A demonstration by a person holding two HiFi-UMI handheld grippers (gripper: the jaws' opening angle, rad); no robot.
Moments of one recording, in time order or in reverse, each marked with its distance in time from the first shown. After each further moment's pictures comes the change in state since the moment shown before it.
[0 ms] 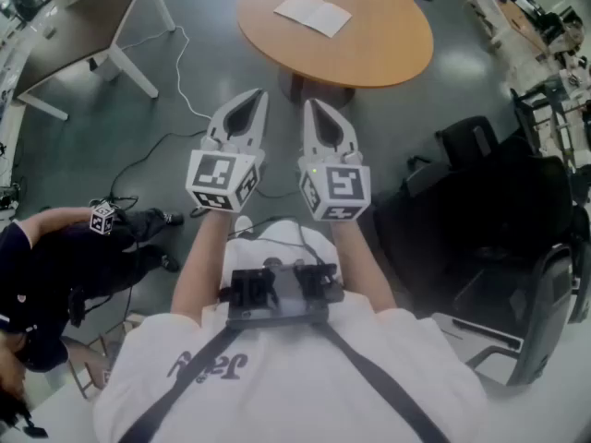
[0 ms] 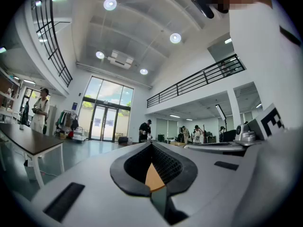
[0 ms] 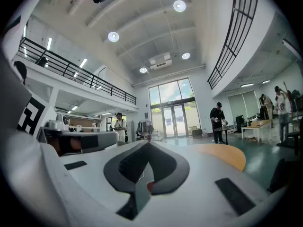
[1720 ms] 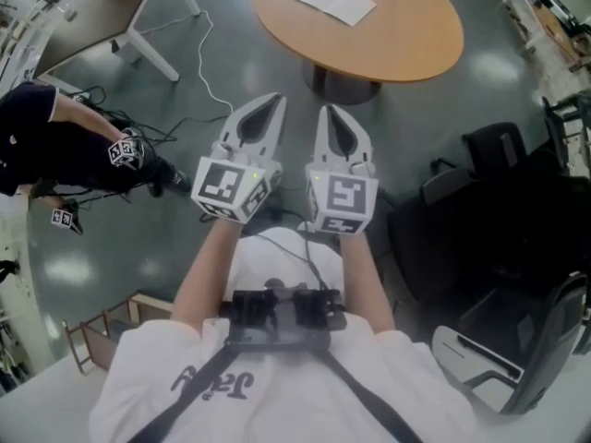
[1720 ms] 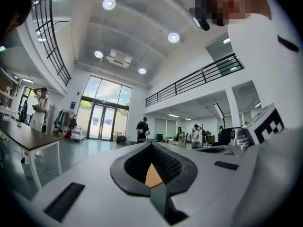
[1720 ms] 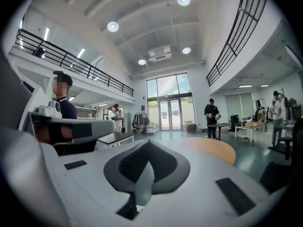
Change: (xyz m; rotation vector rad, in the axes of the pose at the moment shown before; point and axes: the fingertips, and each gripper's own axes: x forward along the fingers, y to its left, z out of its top) left arm 0.010 -0.038 -0.022 -0.004 0.010 -0.029; right arm -0.011 -0.031 -0.033 -0.018 0.095 -0.061
